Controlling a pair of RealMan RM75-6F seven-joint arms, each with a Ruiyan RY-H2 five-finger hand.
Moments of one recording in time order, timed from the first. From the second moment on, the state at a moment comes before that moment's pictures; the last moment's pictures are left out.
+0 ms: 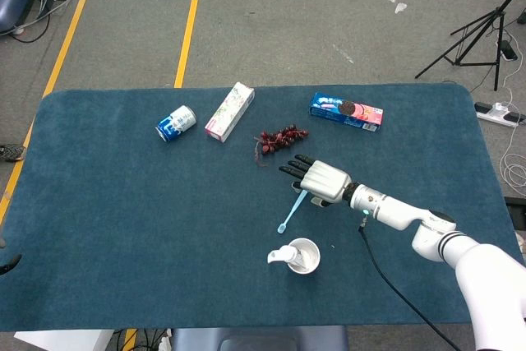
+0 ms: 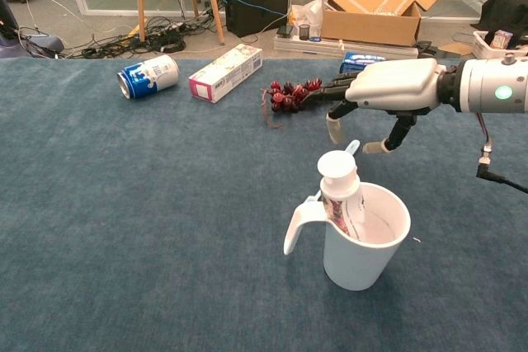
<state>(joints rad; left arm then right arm) -0.04 -1.12 -0.14 -1.50 1.23 1.44 0.07 0.98 -1.55 -0.15 -0.78 -1.88 0.97 0.44</state>
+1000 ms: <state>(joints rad) -0.04 -1.12 -0.15 -1.49 1.21 1.43 0.06 1.01 -1.72 -0.24 -0.58 -1.89 0.98 0.57</state>
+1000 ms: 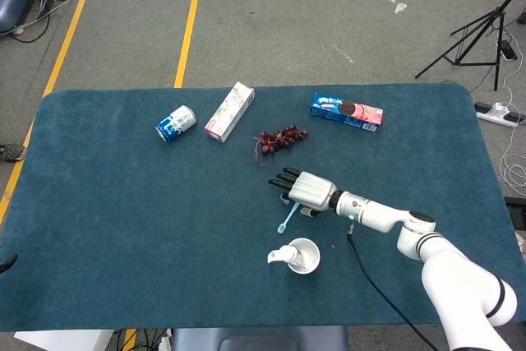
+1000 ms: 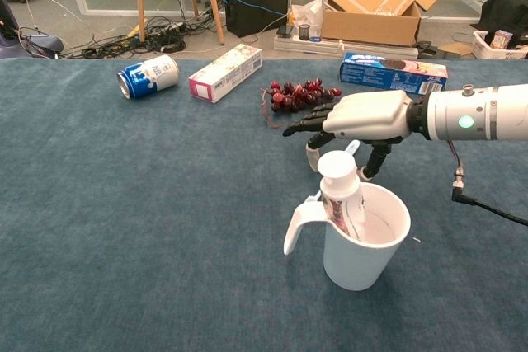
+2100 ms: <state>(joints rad) -0.03 -1.11 -0.15 -1.49 1.22 1.44 0.04 1.02 -1.78 -0.27 -0.51 -1.87 0.96 0.61</state>
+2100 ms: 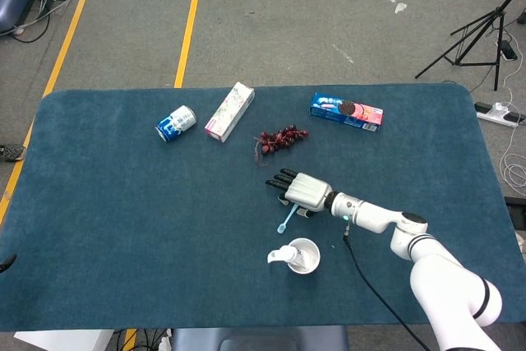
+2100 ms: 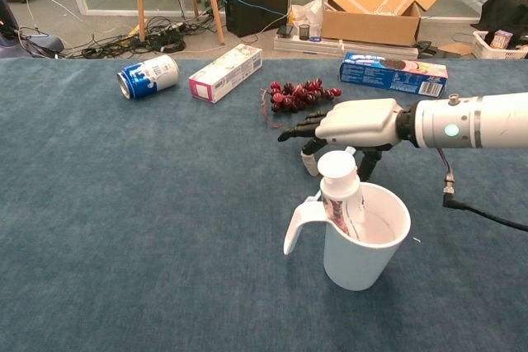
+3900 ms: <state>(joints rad) -0.03 -1.11 -0.14 -1.51 1.23 1.46 0.06 0.99 -1.73 -0.21 -0.58 -1.80 1.01 0.54</state>
